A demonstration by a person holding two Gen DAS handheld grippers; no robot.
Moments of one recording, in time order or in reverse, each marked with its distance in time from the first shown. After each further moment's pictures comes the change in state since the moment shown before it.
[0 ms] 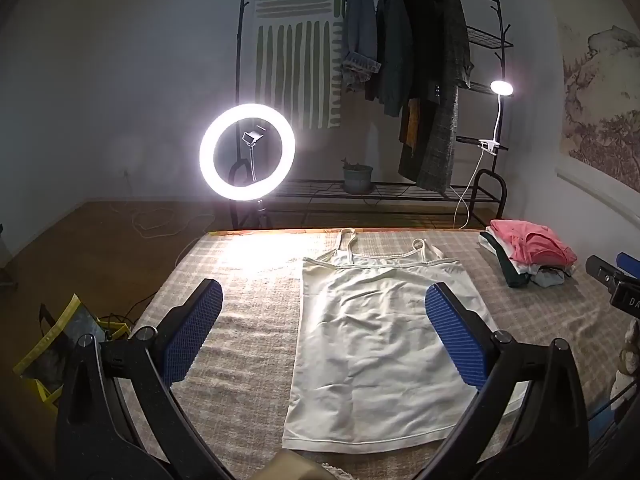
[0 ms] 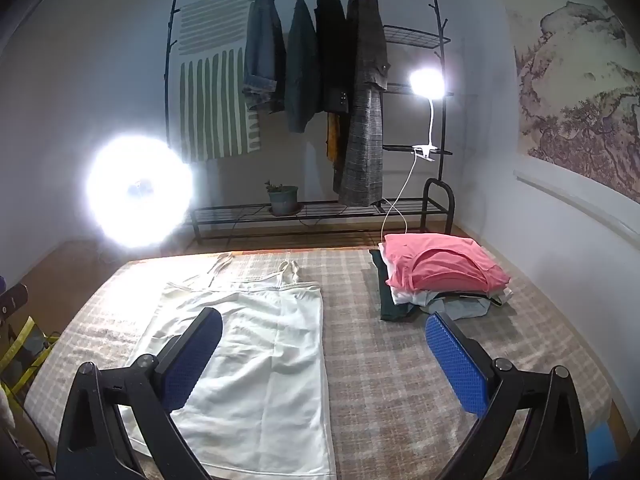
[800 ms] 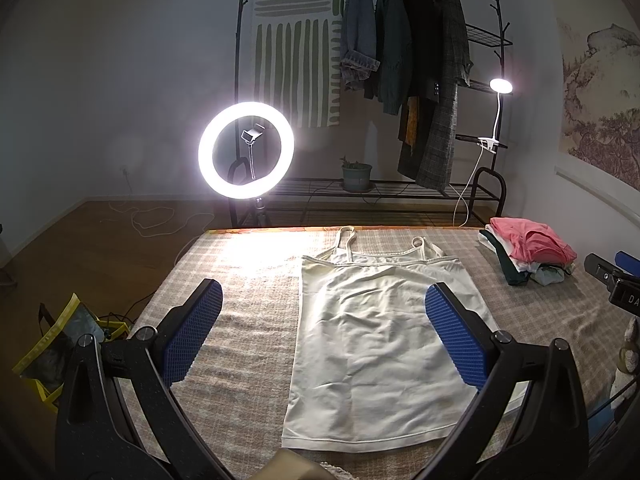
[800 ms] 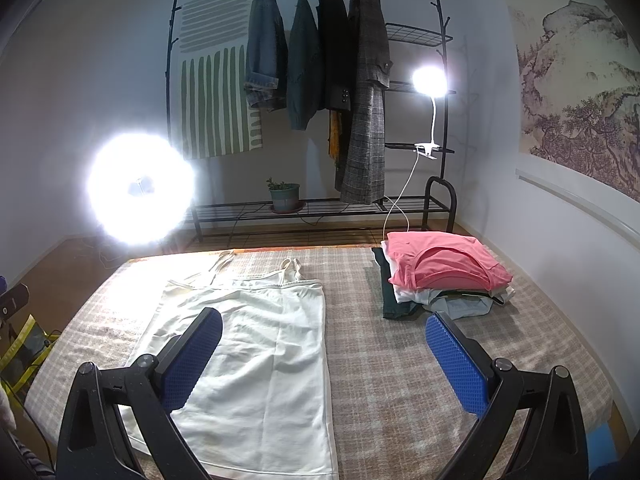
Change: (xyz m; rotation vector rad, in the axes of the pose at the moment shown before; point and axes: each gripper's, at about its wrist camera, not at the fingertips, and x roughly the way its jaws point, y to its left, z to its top) left arm -0.001 0.000 0.000 0.001 0.002 -0.001; right arm 0.003 0.004 0.000 0.005 0.006 0.001
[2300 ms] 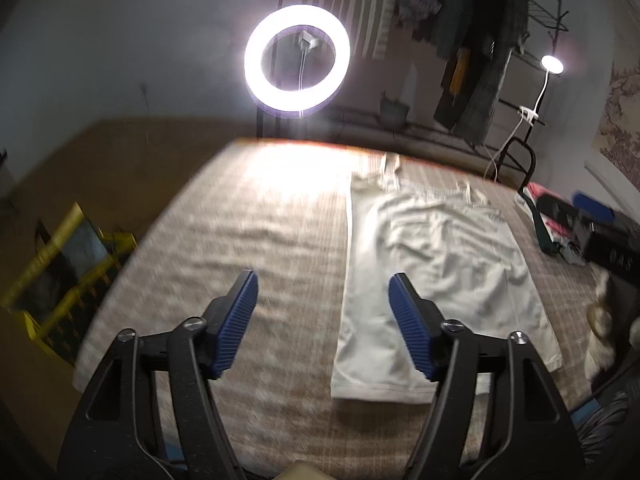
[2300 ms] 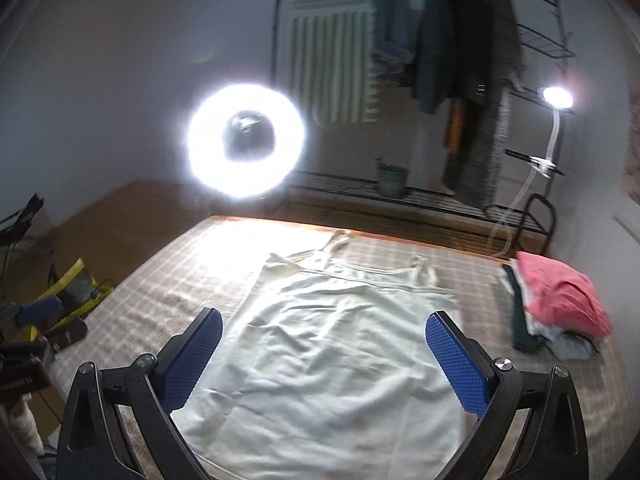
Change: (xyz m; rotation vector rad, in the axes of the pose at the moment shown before) left arm 0.049 0.079 -0.061 -0.166 0.295 0.017; right arm 0.069 0.151 0.001 -0.227 0.091 0.297
